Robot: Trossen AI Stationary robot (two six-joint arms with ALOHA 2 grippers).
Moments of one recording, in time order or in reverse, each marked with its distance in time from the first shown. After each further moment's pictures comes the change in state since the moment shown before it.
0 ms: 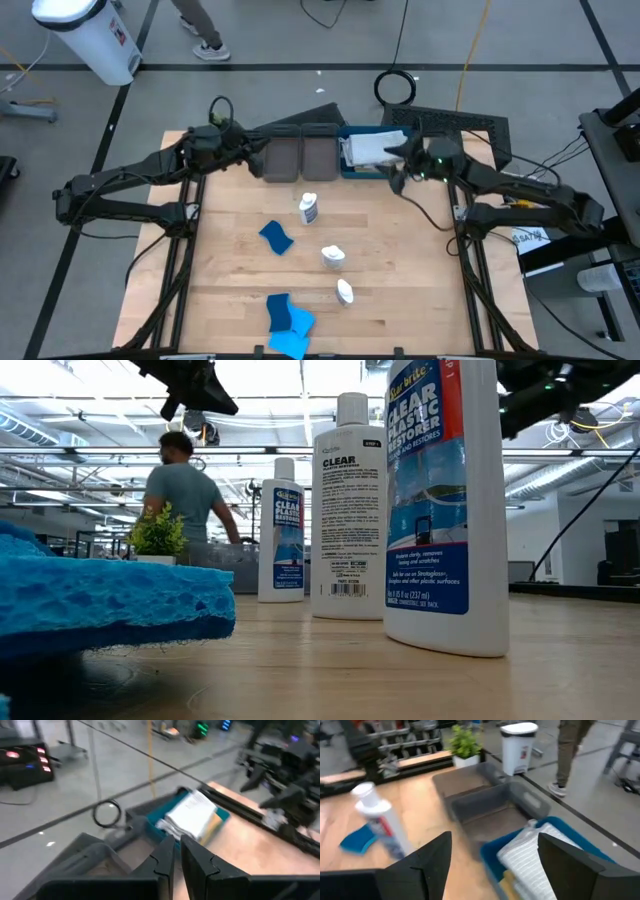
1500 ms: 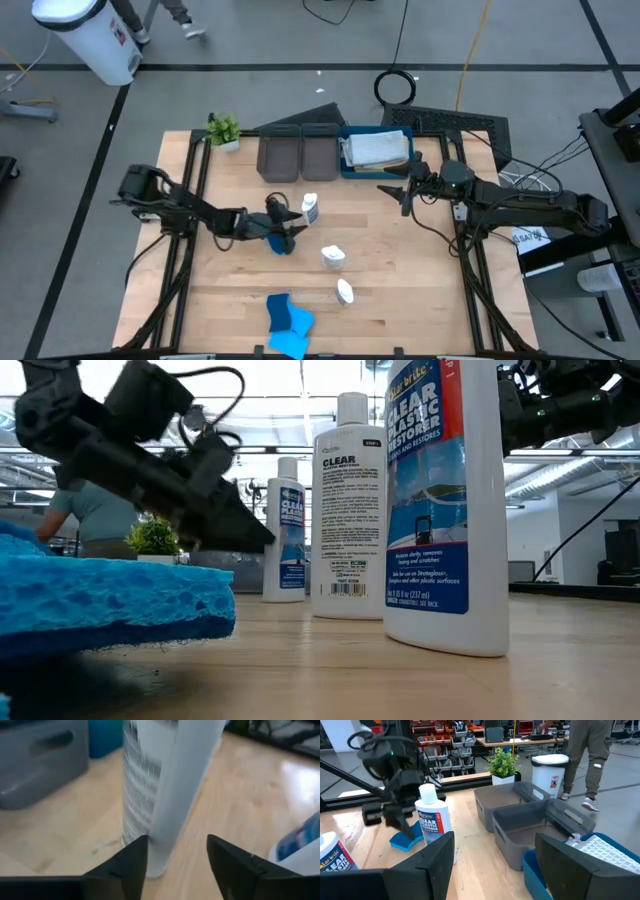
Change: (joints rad) left arm -0.481 0.712 -0.482 1.042 -0.134 -0.153; right arm 0.166 -0.150 -0.227 0.245 0.003 0.011
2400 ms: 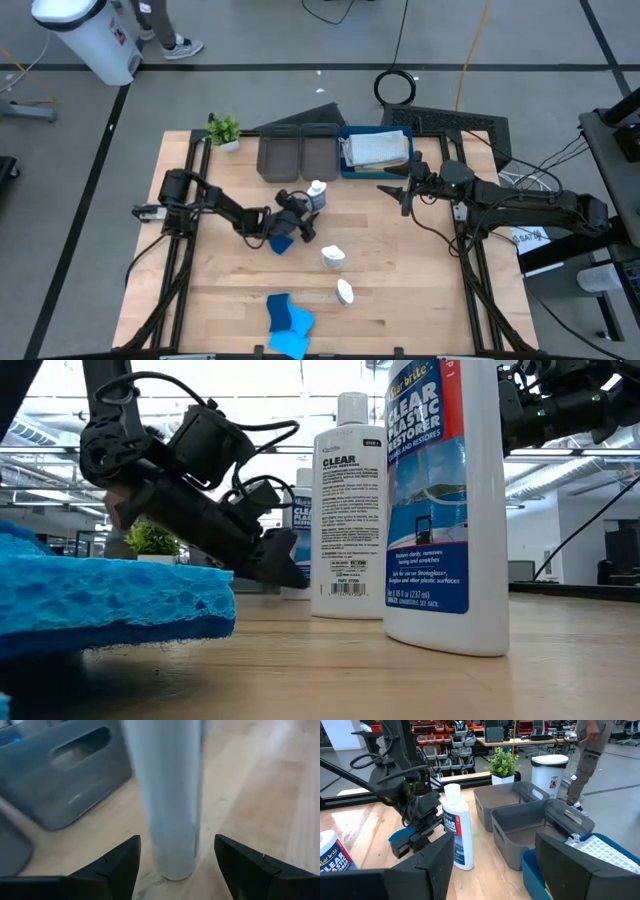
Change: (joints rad) left arm 0.098 0.279 0.195 -0.007 -0.180 0.161; right arm 0.000 0.001 0.000 -0.002 0.000 -0.006
